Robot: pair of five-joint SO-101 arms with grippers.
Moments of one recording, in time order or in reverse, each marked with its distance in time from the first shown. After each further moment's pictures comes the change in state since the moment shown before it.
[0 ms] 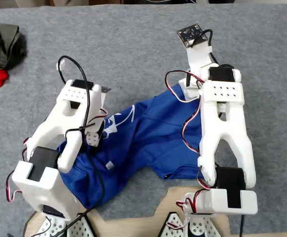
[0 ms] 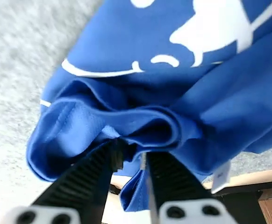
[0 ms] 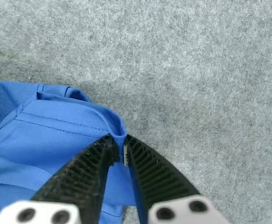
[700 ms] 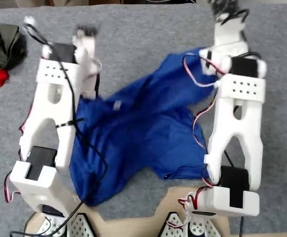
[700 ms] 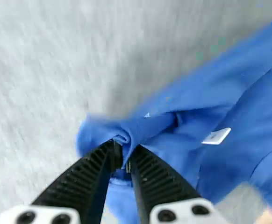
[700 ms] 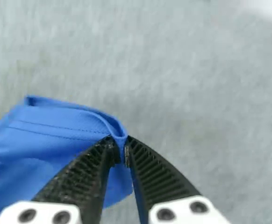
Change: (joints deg) left arm -2.7 0.0 -46.3 9.6 3.8; right arm 6.0 0.0 -18.8 -3.7 -5.0
